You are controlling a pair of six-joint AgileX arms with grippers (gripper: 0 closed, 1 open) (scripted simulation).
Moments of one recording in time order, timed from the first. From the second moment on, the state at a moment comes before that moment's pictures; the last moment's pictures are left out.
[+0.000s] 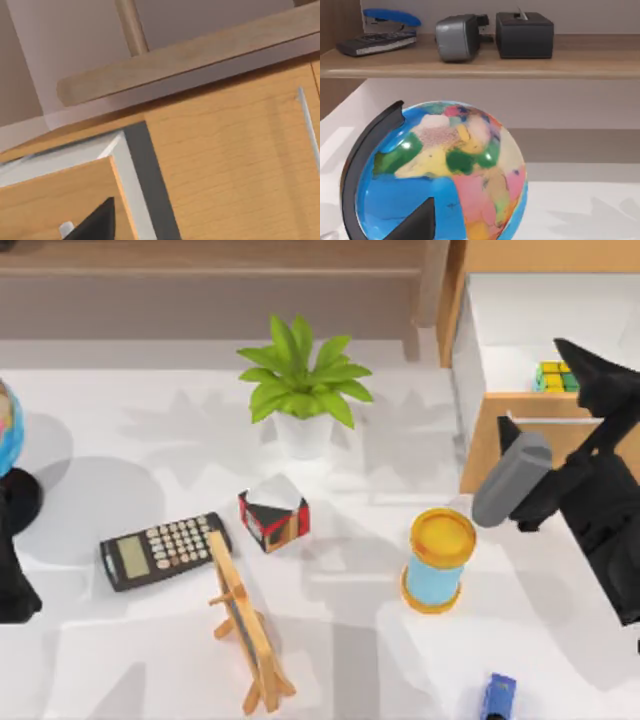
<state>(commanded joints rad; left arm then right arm) 0.00 0.00 0.00 0.00 0.00 0.00 0.50 1.72 0.34 1.45 0.23 -1.29</state>
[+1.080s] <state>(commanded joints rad) 0.00 0.00 0.00 0.00 0.00 0.00 0.36 1.87 1.48 -0.29 0.04 -0.37</state>
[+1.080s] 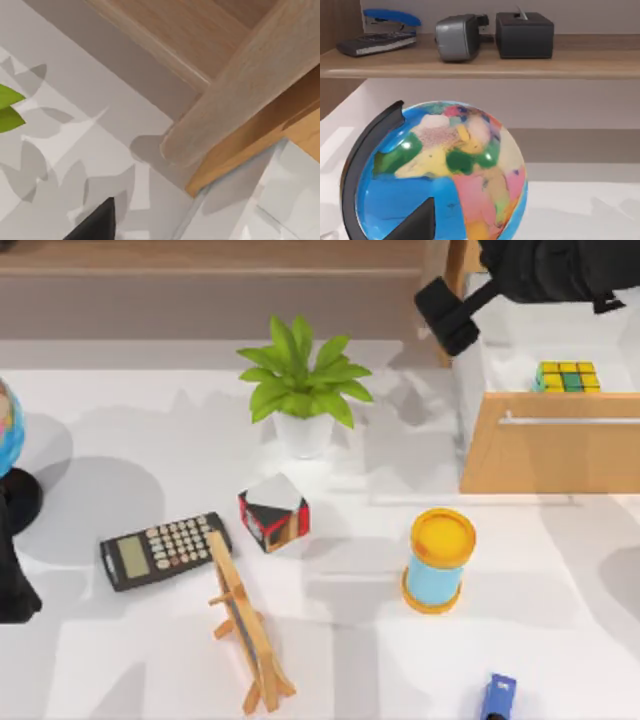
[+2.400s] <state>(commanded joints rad) 0.00 0.00 0.00 0.00 0.00 0.00 0.14 2.44 2.39 -1.43 0.02 0.17</state>
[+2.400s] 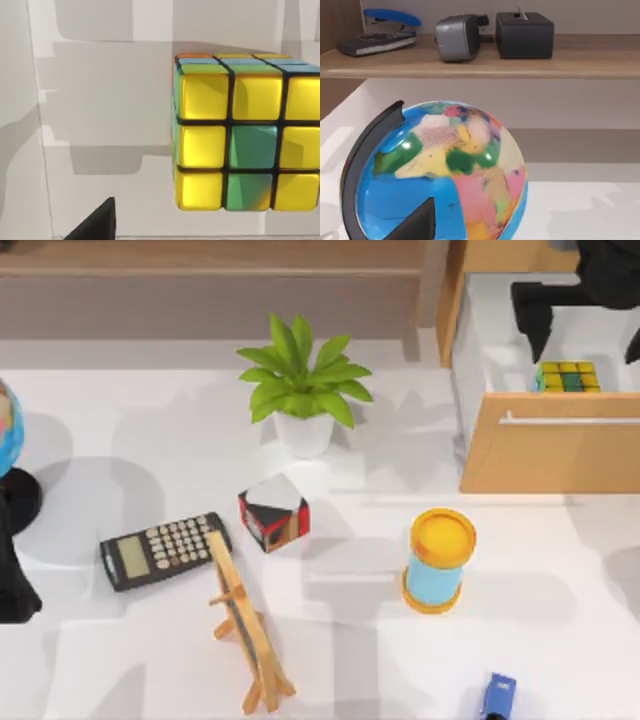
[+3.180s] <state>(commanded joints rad) 0.00 0.00 0.00 0.00 0.00 0.00 0.14 2.42 2.19 -1.25 0.02 0.17</state>
